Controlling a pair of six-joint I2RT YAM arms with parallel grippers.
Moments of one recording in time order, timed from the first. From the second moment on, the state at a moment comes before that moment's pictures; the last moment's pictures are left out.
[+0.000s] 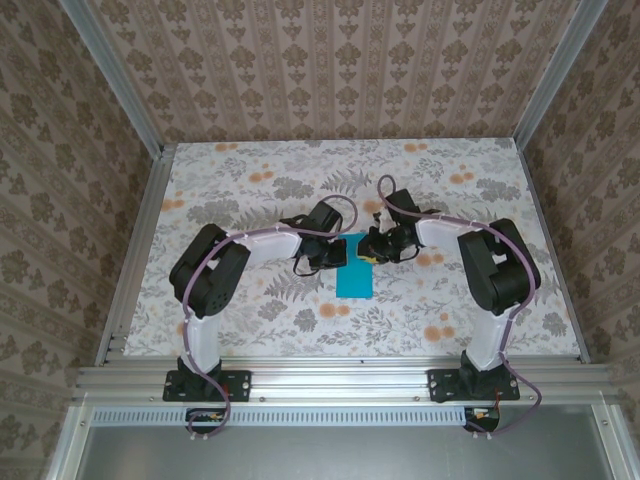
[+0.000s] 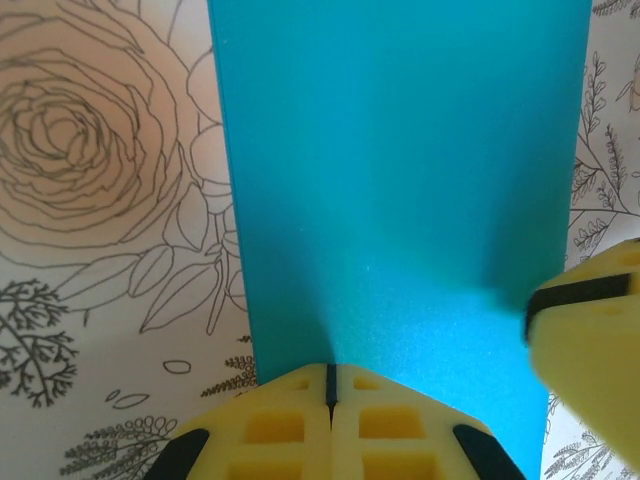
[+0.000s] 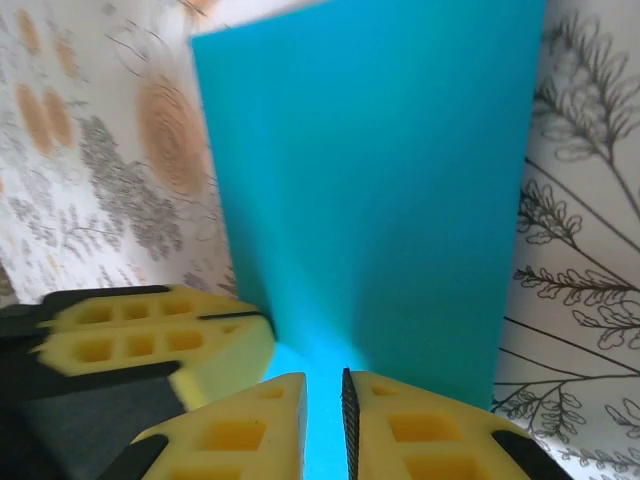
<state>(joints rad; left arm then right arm) -0.76 1.96 1.21 -0.35 0.28 -0.71 0.34 1.87 1.07 -0.36 -0.57 0.62</state>
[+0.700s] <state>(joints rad) -0.60 1.69 1.05 -0.30 0.28 -0.75 0.53 2.00 1.15 -0.22 -0.58 0.71</state>
